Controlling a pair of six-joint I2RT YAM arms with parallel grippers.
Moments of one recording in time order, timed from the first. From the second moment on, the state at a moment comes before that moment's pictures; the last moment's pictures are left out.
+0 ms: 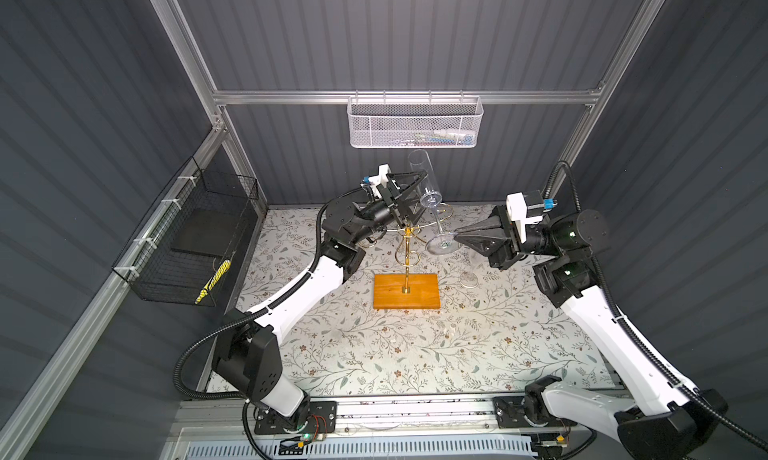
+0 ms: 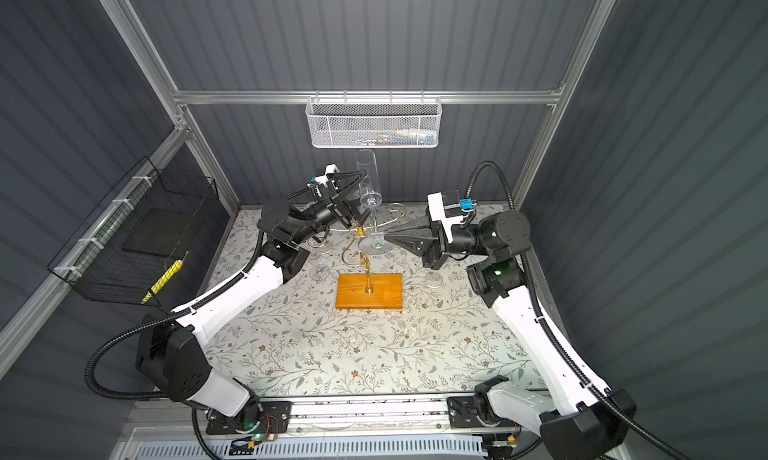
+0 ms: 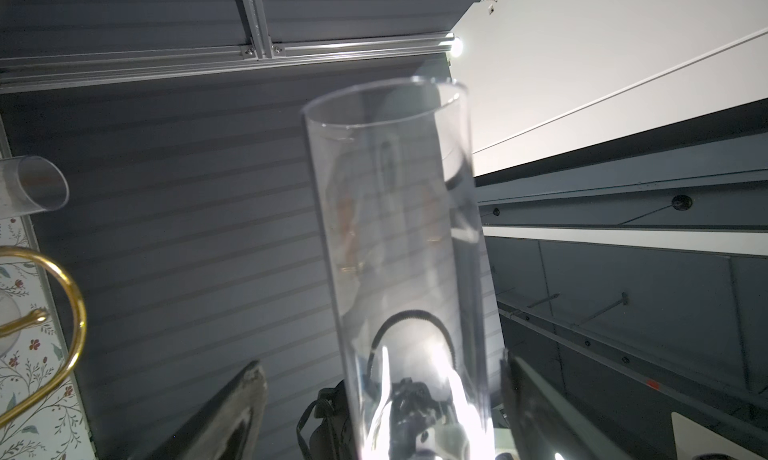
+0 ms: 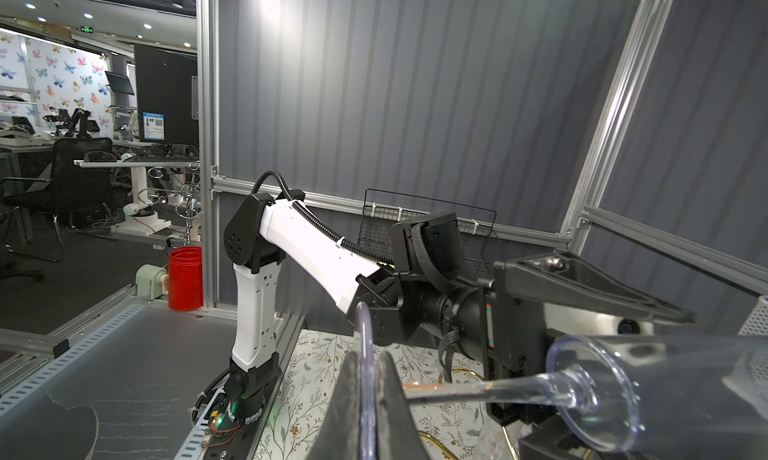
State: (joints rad) left arm -0.59 1.56 1.33 0.72 0.59 -1.73; right arm 0.37 1.14 1.19 0.49 -1.23 0.31
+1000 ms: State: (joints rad) left arm -0.60 1.56 1.33 0.78 0.57 -1.79; right arm 0.40 1.09 1.17 0.36 -1.25 0.19
